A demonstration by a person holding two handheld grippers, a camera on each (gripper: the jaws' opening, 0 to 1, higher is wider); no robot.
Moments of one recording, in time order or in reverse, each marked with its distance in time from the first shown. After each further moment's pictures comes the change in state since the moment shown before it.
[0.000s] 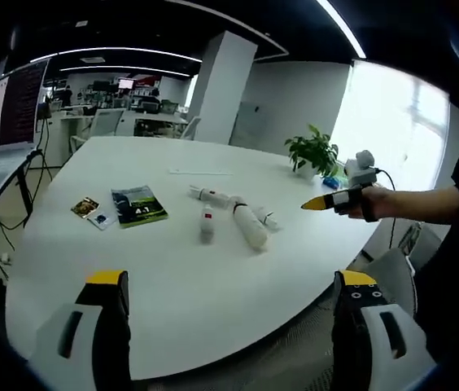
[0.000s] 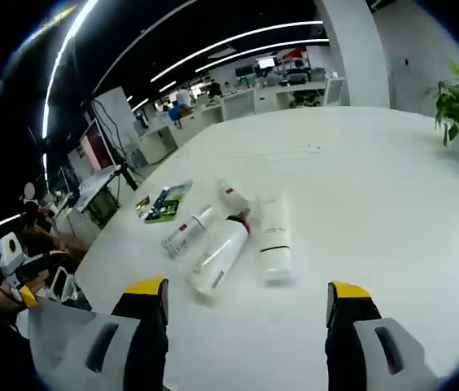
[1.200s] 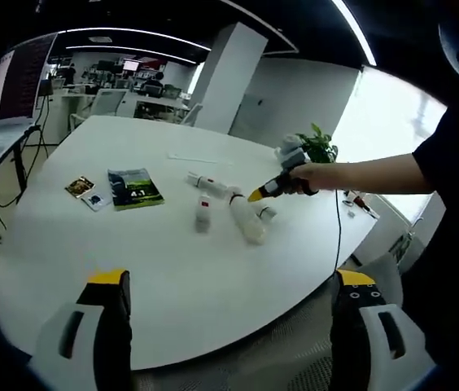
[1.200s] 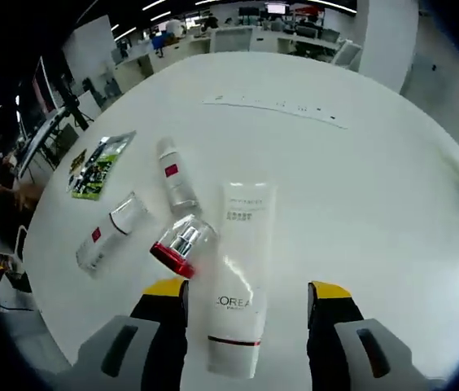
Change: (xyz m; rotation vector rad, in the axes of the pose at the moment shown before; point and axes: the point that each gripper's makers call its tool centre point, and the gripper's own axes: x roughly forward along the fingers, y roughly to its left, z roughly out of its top) left arm 0.003 0.003 -0.010 -0.084 0.062 -0.040; right arm 0.127 -0.043 0.029 -0.165 0.341 -0.193
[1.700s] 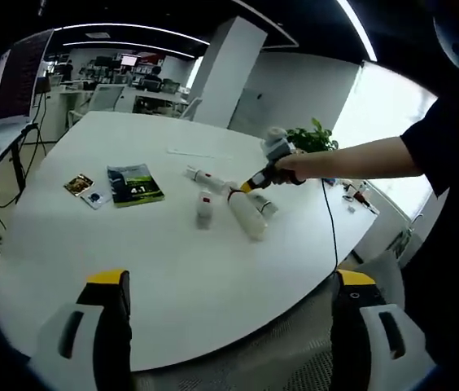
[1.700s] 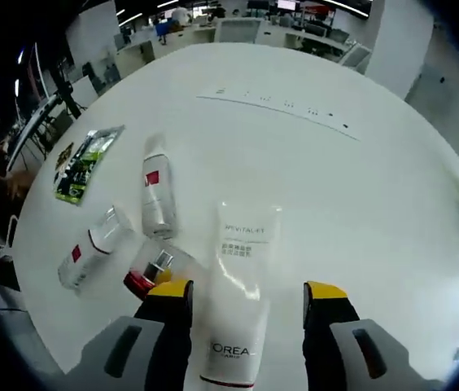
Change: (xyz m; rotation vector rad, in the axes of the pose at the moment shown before) left arm 0.003 0.004 0.000 0.000 0.029 0.006; right arm 0.026 -0.008 0.028 -0.036 0.031 -0.033
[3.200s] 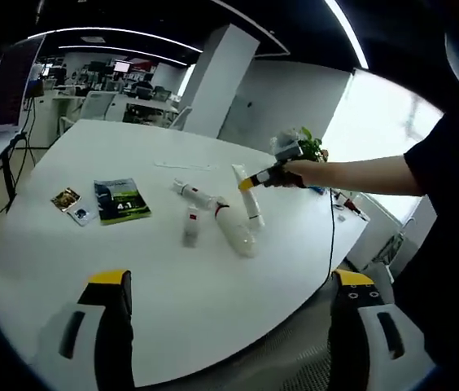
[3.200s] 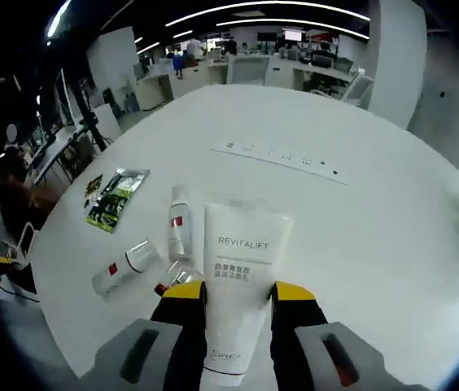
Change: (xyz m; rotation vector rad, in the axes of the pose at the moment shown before) left arm 0.008 -0.019 0.025 0.030 -0.046 -0.078; right arm -0.078 -0.008 0.028 -0.038 -0.285 0.065
